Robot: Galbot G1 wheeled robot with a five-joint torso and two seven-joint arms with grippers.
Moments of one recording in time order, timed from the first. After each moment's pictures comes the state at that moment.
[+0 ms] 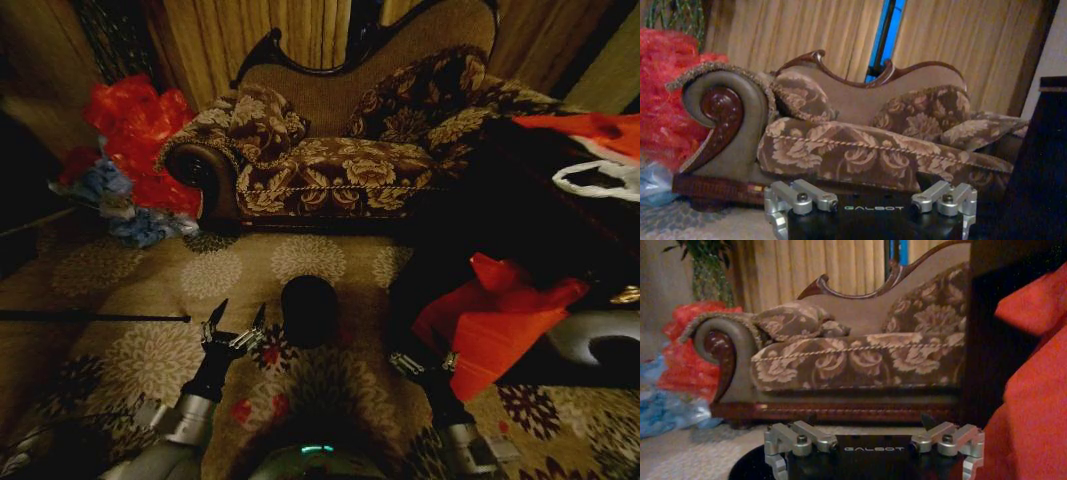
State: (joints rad) left arm 1.80 -1.33 -0.61 -2.46 -0.42 0.02 0.06; right arm -1.92 1.53 0.56 2.35 0.11 0.11 -0.17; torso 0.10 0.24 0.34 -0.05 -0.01
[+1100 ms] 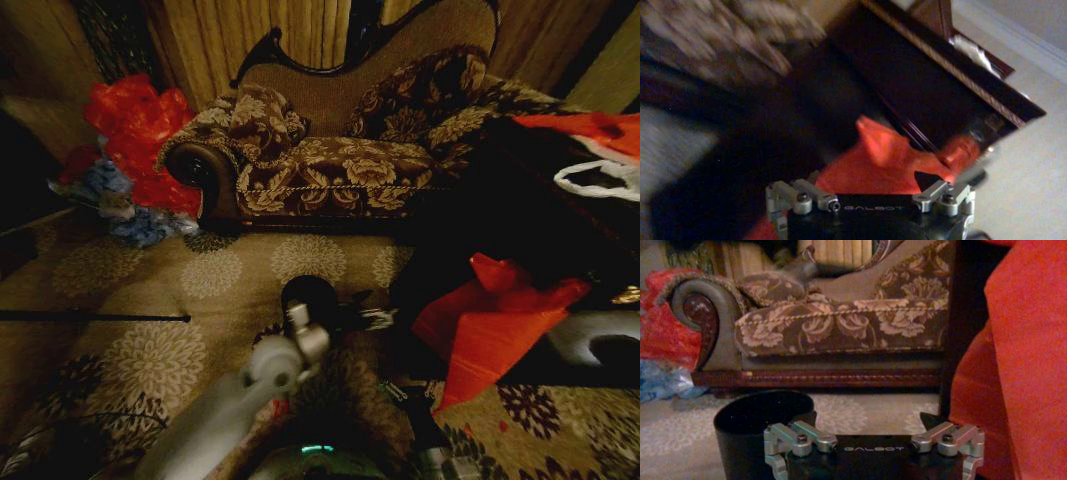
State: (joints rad) left arm 0.71 -1.23 0.34 -2.07 -1.24 0.37 -0.19; right arm -1.92 1.59 0.56 2.09 0.05 0.31 -0.15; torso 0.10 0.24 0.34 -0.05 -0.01
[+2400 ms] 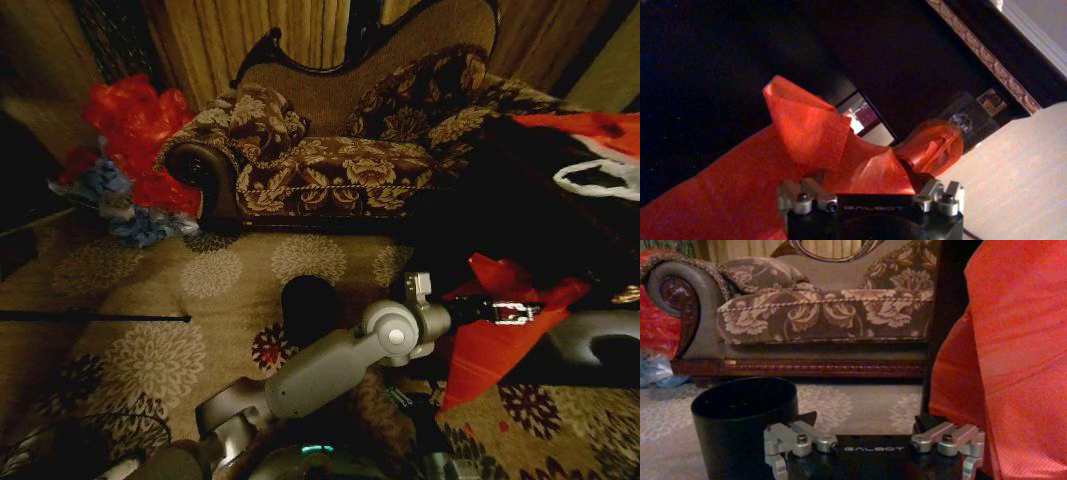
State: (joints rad) left arm 0.46 -1.61 0.48 -1.75 -1.35 0.45 -0.28; right arm -1.90 1.57 0.58 2.05 0.06 0.31 -0.11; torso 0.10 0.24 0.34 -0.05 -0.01
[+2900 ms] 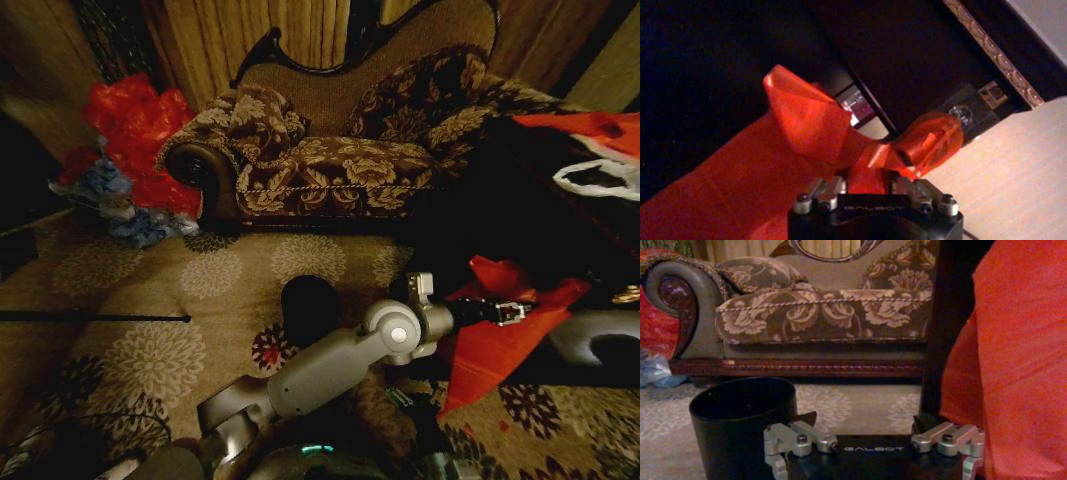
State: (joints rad) left arm 0.45 -1.61 0.49 -1.73 -1.39 0.45 -0.26; right arm -1.91 1.57 0.58 2.05 0.06 0.31 -0.11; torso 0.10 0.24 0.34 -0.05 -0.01
